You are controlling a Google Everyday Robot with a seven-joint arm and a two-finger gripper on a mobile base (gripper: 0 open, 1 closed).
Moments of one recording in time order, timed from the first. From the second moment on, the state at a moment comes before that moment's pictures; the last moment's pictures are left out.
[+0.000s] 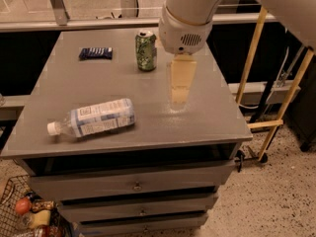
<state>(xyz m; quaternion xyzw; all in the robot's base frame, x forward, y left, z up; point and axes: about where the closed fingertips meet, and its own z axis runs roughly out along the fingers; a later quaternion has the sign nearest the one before) 0.518 -0.028 0.948 -0.76 0.64 0.00 0.14</state>
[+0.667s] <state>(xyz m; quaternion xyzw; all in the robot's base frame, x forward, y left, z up) 0.517 0.015 0.930 -0.77 0.63 0.00 0.11</state>
